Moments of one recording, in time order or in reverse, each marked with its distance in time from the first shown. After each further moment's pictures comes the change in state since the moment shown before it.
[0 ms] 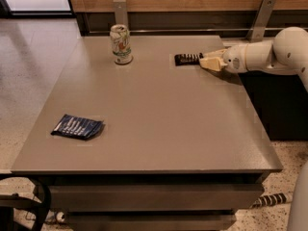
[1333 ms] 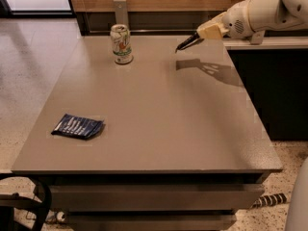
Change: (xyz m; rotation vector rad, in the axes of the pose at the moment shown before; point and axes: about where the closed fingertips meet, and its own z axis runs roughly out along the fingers) arm -0.109 0.033 -0.037 0.073 0.087 -0.226
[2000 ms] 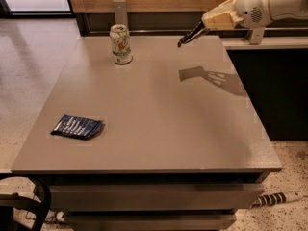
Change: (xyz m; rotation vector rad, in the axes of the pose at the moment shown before) arm -0.039 0.037 -0.052 -0.042 -0.060 -0.080
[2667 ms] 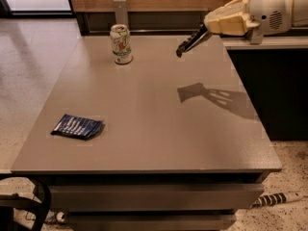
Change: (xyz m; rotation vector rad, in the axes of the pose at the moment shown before) arm -0.031 0.080 -0.048 -0.066 -0.086 -0.065
